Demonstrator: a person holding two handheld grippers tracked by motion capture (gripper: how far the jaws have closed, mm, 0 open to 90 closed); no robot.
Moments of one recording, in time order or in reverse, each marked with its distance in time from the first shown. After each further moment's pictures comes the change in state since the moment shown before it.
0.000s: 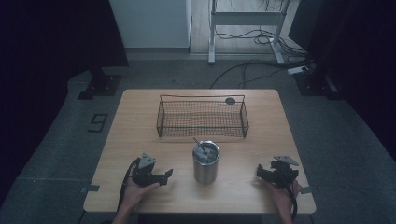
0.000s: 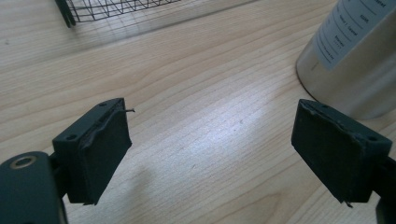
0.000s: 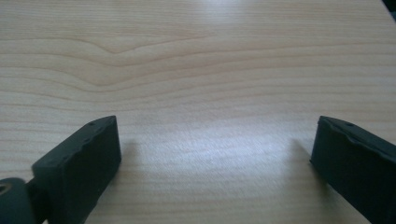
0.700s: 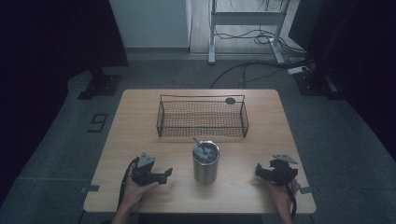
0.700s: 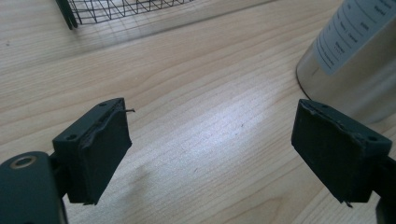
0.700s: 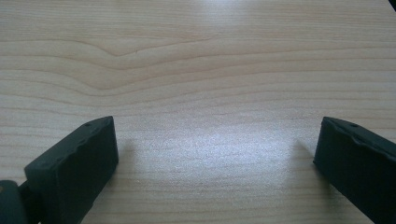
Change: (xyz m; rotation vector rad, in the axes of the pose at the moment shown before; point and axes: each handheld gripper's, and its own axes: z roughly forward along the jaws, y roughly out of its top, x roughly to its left) left arm 0.004 0.000 0.002 -0.005 -0.019 -0.018; right arm 0.002 0.004 0.004 0.009 0.011 -0.012
